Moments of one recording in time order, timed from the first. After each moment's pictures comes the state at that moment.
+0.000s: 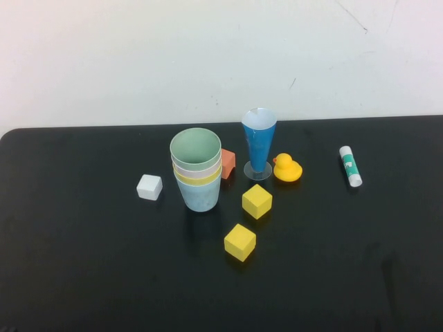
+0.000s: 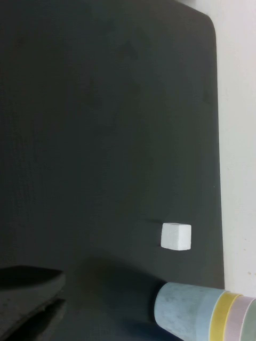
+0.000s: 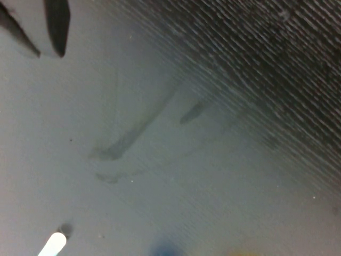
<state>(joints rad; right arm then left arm) 0.53 0.43 -0.39 -0.18 0.79 -0.15 -0.14 -0.01 0.02 -0.08 0.35 -0.04</state>
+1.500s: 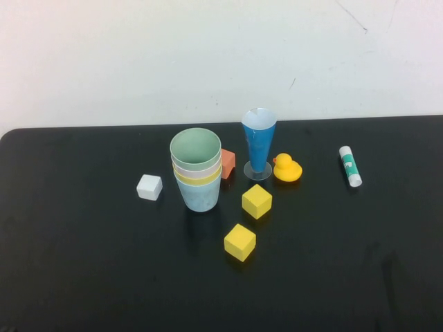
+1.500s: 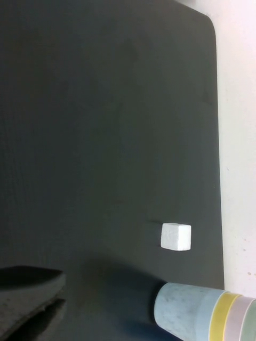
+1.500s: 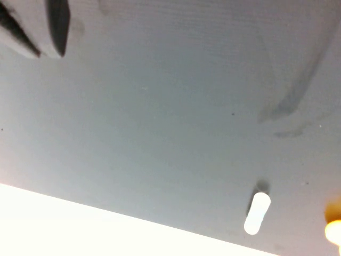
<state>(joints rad) -0.03 -0.01 0.02 -0.13 0.41 -0.14 -0.14 -0.01 0.02 -0.08 0.35 -0.04</state>
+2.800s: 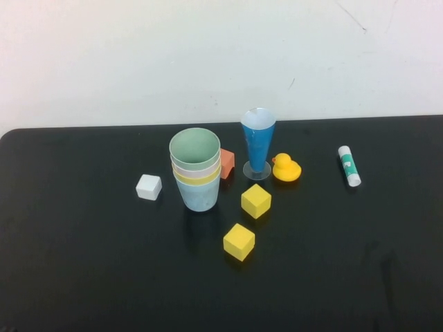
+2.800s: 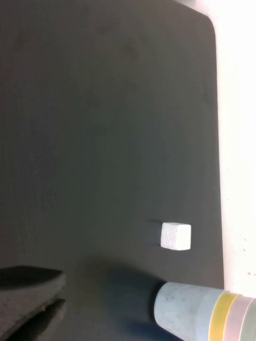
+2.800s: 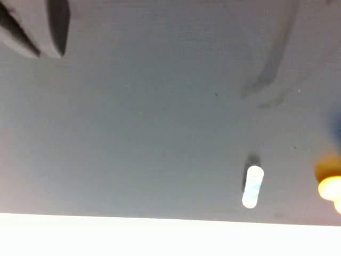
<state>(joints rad) -0.03 -0.01 0.02 -0.10 0.41 0.04 -0.14 -0.01 0.02 -0.08 0.35 -0.04</state>
